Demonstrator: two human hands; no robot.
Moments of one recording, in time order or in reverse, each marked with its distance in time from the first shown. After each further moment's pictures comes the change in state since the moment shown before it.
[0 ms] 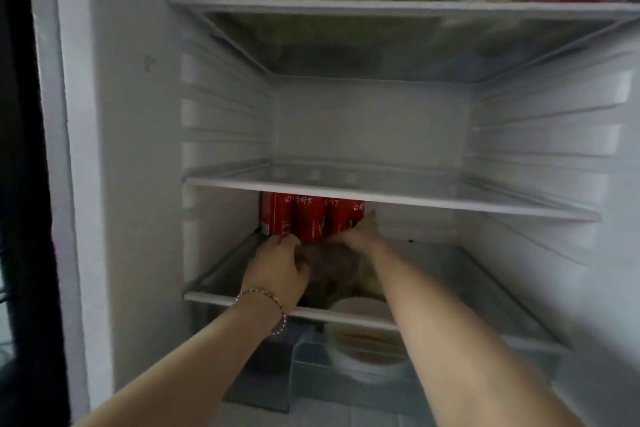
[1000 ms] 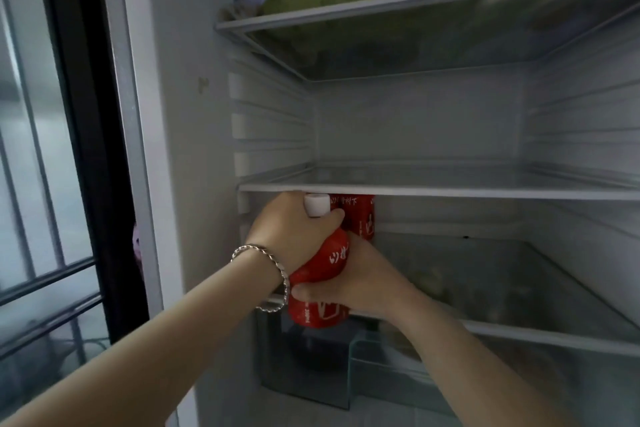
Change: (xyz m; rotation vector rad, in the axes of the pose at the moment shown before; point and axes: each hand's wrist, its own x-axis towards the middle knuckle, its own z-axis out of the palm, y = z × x) left_hand -0.010 0.017 -0.089 -0.170 0.144 -0.039; right_hand -0.127 -0.033 0.030 -0.171 -0.510 -0.359
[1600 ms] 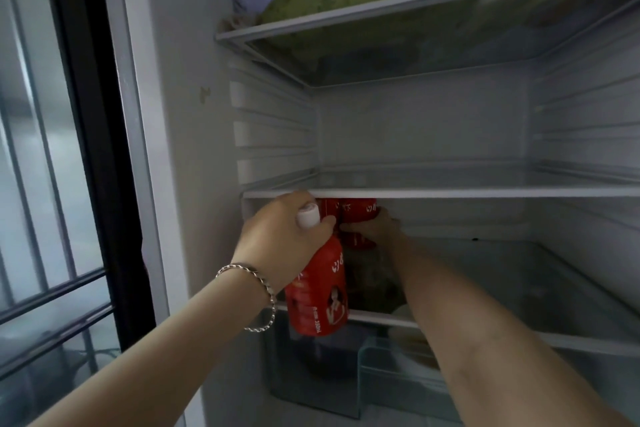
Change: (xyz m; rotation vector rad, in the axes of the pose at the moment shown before) left_hand -0.014 0.000 -0.014 0.090 0.046 0.067; right_hand 0.142 0.083 -0.046 0.172 0.521 0.354
